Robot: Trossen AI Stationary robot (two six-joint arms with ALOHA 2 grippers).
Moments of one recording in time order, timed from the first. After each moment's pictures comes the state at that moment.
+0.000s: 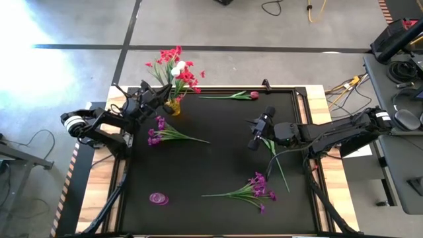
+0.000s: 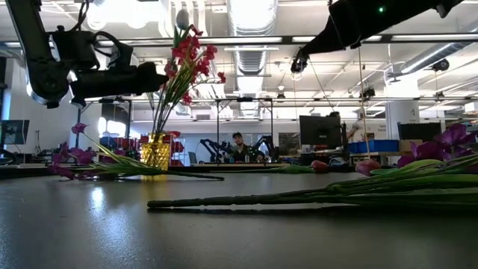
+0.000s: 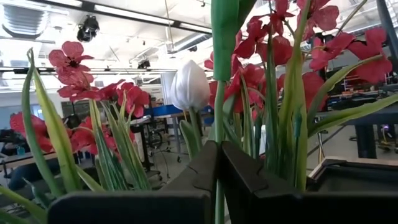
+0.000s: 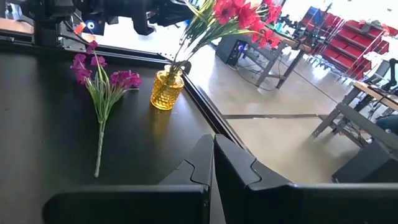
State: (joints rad) left arm 0.77 1.41 0.19 1.57 0.03 0.16; right arm 0.11 1.10 0.63 0.19 0.66 -0.19
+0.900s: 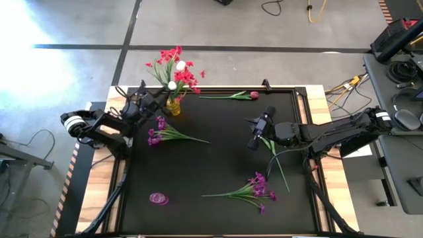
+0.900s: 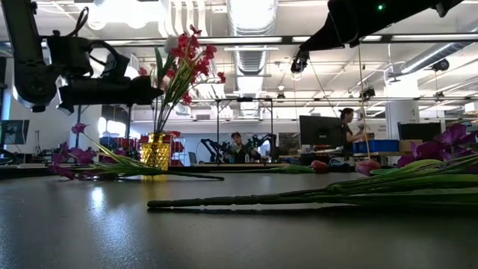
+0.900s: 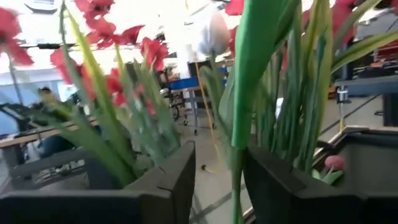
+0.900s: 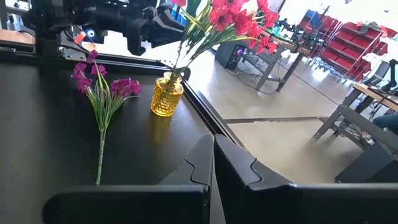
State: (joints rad) left arm 0.77 1.41 0.10 1.55 -0.08 0.18; right arm 0.11 1.10 0.63 0.22 0.66 -0.19
